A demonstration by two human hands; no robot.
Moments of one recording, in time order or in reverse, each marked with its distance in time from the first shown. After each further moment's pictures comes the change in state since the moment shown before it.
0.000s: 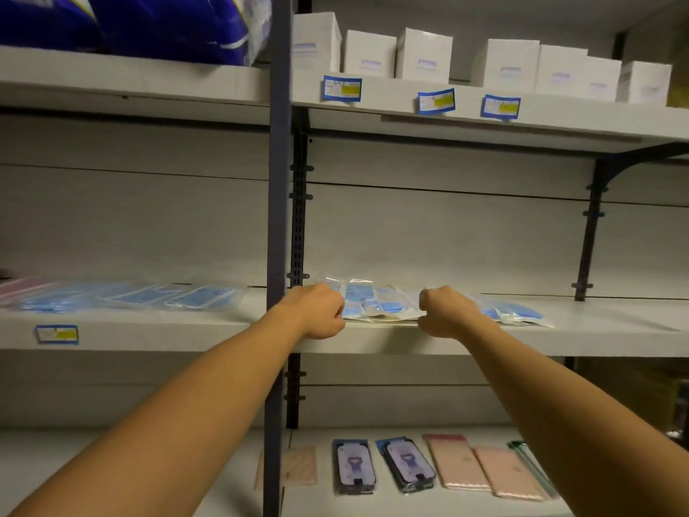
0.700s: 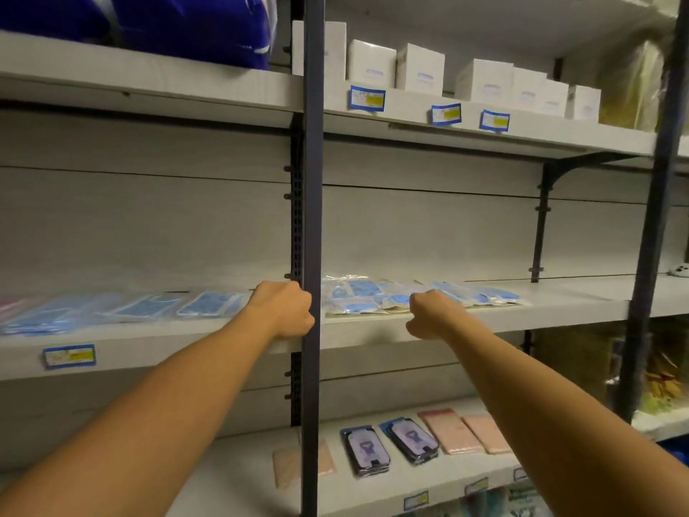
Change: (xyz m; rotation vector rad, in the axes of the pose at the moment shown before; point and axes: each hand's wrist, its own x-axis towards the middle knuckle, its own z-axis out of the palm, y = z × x) left_hand -0.060 -0.106 -0.004 0.239 0.076 0.065; right_hand -0.045 -0.106 -0.016 -0.064 -0.099 0.158
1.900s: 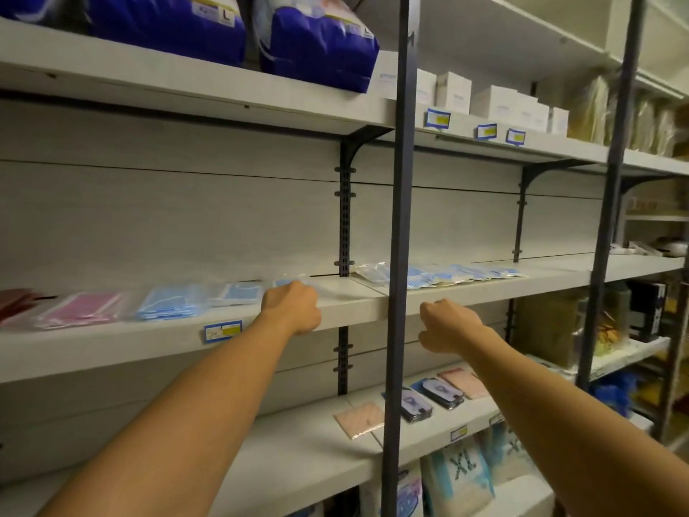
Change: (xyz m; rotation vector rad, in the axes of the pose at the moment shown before) left_hand -0.140 -0.168 0.050 -0.308 0.039 -0.018; right_hand -0.144 -0.228 -0.022 -0.037 0.027 0.113
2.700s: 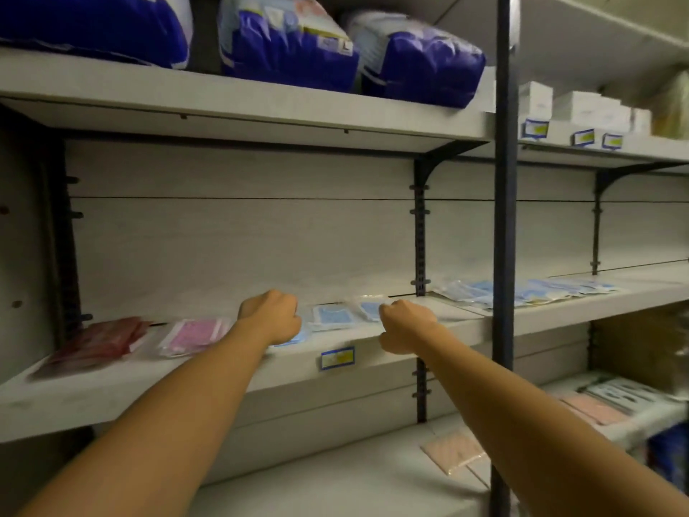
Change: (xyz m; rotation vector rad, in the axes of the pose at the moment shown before) left_hand -0.022 -0.232 0.000 0.045 0.056 -0.158; right_hand 0.065 -0.252 -0.030 0.012 0.034 -0.183
